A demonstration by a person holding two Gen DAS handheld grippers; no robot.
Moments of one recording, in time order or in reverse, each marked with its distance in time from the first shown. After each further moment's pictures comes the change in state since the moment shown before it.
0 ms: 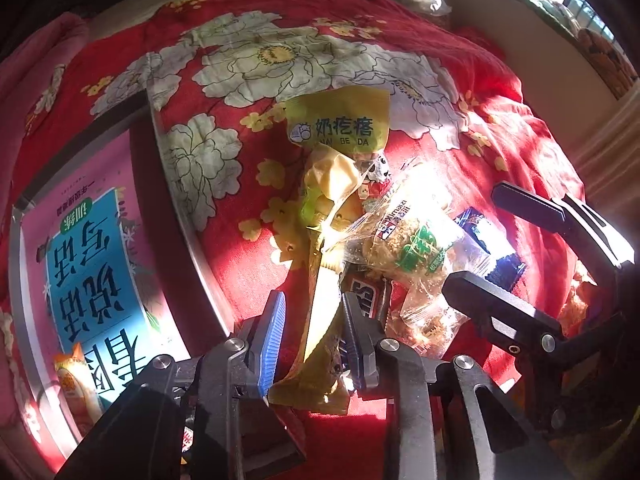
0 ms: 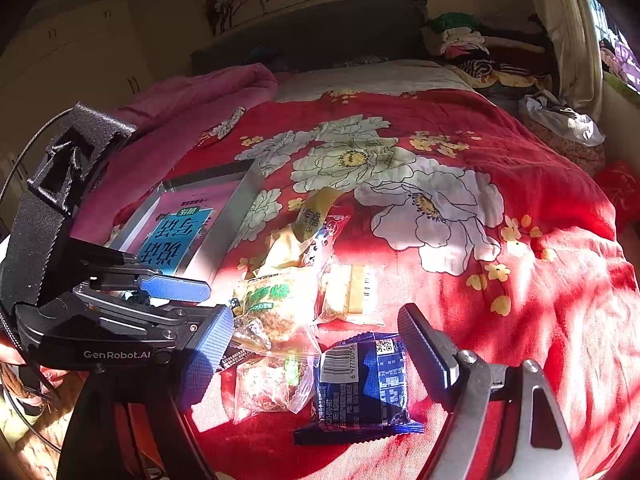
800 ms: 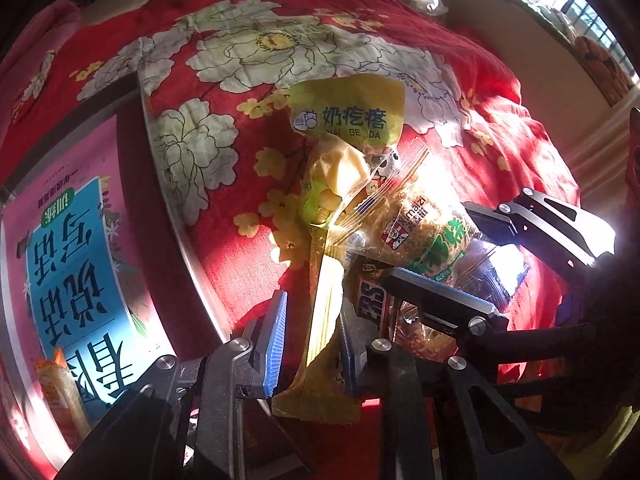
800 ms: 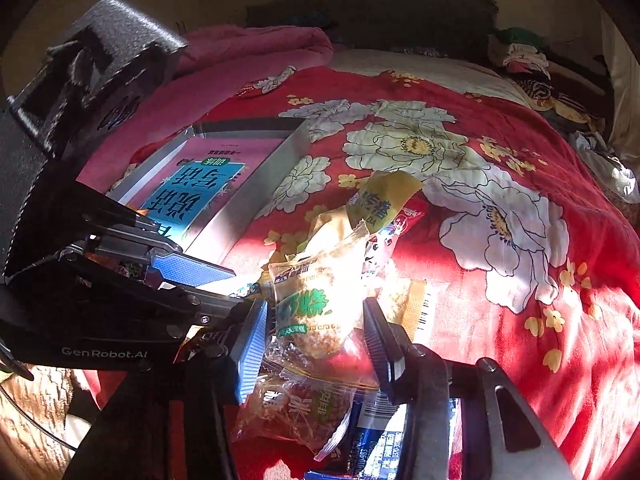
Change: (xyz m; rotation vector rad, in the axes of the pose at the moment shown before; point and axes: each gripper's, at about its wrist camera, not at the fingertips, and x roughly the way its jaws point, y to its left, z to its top) left arm 0.013 0.009 0.002 -0.015 0.015 -0.057; right arm 0.038 0.026 0.002 -0.206 0.081 0.044
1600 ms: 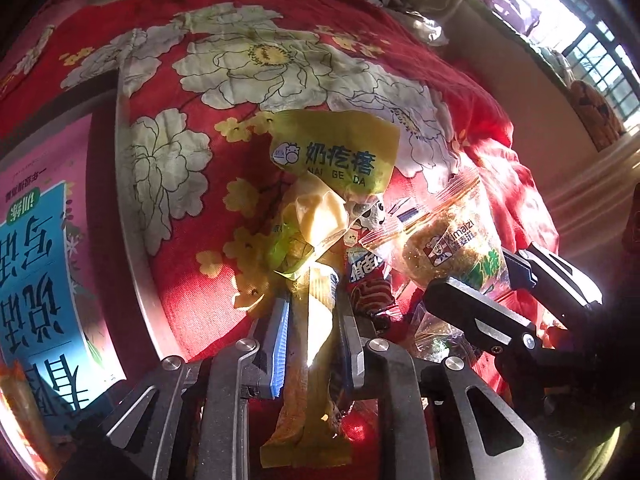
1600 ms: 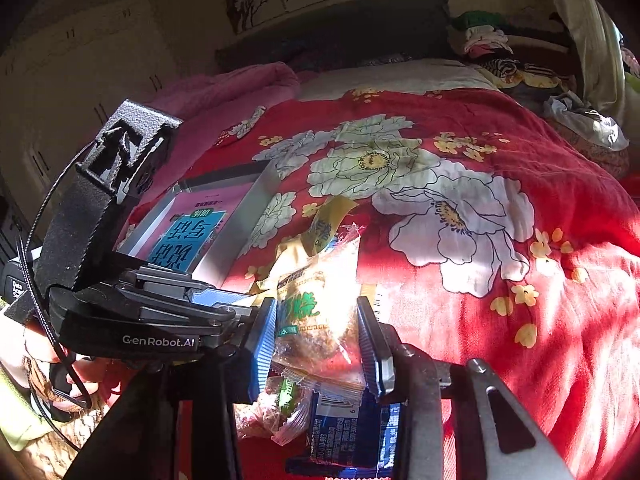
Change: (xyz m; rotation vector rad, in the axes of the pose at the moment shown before) left arm 0.008 0.002 0.017 -0.106 -0.064 -0.119; right arm -0.026 -0.038 -0.004 0.195 -0.109 0.052
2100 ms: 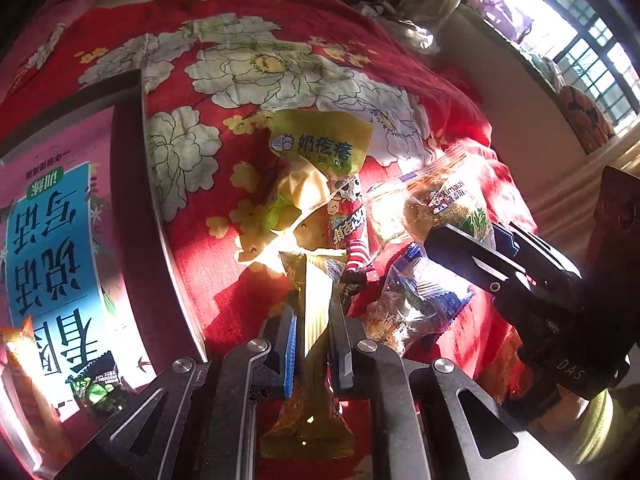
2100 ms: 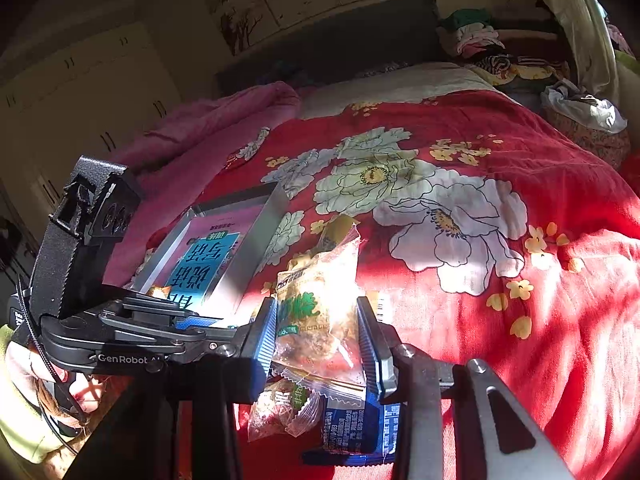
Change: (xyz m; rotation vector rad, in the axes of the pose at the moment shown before) left arm -0.034 -0.004 -0.025 -0.004 -0.026 -0.032; right arm -0.021 -0.004 0.000 0.061 -0.054 0.051
